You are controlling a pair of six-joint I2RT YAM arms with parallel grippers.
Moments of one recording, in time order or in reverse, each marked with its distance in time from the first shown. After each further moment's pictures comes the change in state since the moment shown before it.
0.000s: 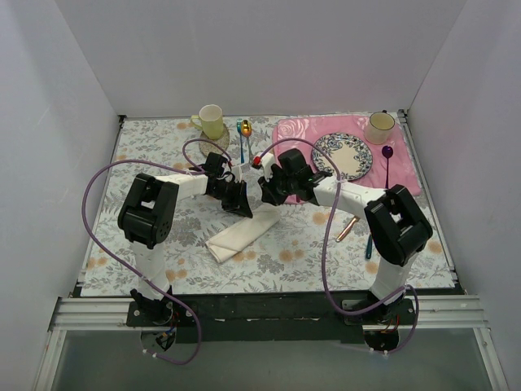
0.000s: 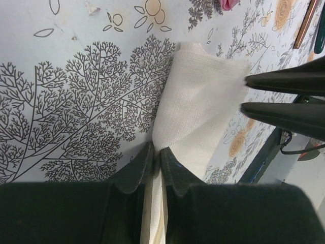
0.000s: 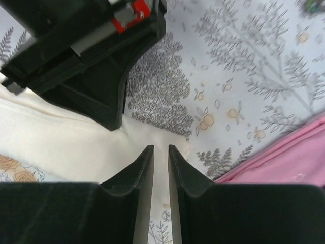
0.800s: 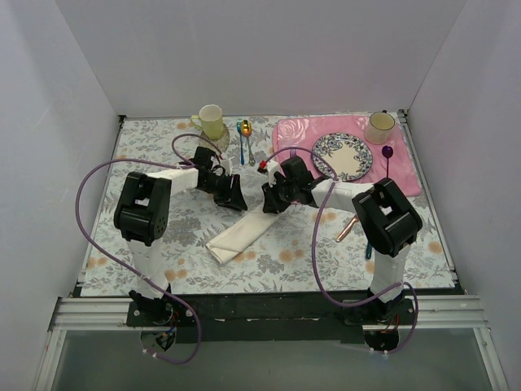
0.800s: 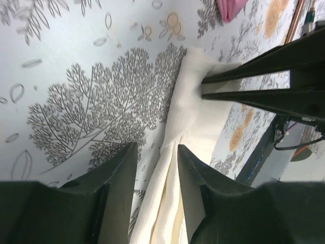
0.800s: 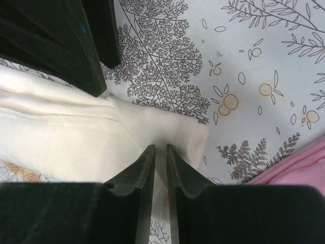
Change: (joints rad) left arm 0.086 0.007 0.030 -0.046 0.088 0.064; right arm -0.037 0.111 -0.055 0.057 -0.093 0.137
